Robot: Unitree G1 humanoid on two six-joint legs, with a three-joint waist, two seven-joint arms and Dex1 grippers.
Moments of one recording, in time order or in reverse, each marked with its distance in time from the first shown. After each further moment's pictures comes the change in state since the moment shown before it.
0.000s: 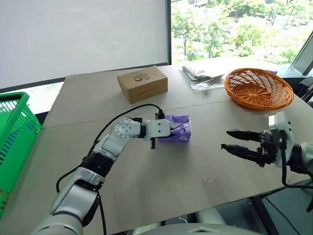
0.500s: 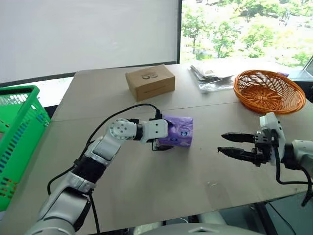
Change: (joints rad) left arm 0.030 0.058 -0.042 -0.134 -0.035 0.101 -0.037; right arm 0.019 0.017 0.010 0.036 -0.047 0.030 0.046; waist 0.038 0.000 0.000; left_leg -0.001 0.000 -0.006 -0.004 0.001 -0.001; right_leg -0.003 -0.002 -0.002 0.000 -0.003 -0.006
